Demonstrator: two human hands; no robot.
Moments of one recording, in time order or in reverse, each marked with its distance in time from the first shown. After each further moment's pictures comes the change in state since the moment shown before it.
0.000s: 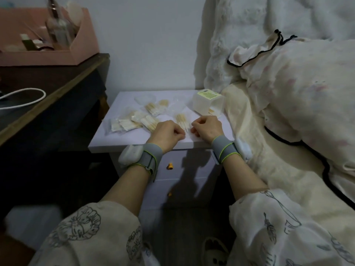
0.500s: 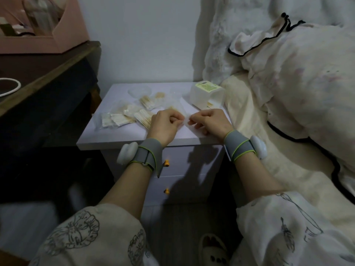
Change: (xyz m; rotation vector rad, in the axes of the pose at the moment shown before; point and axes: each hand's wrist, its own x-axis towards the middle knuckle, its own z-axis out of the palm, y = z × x) left_hand 0.012 0.005 0.014 -0.276 0.202 -0.080; right_hand 0.003 0.008 -0.017 0.228 -0.181 -0.029
